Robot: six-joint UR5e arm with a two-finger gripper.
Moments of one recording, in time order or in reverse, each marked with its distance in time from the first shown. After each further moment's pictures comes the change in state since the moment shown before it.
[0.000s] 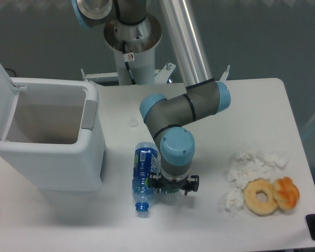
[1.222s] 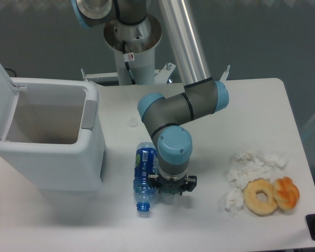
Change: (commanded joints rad) arm -0.002 0.012 0.000 0.000 0.000 0.023
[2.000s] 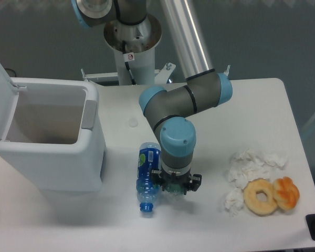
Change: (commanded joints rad) arm 0.028 0.078 0.005 -0.005 0.000 0.158
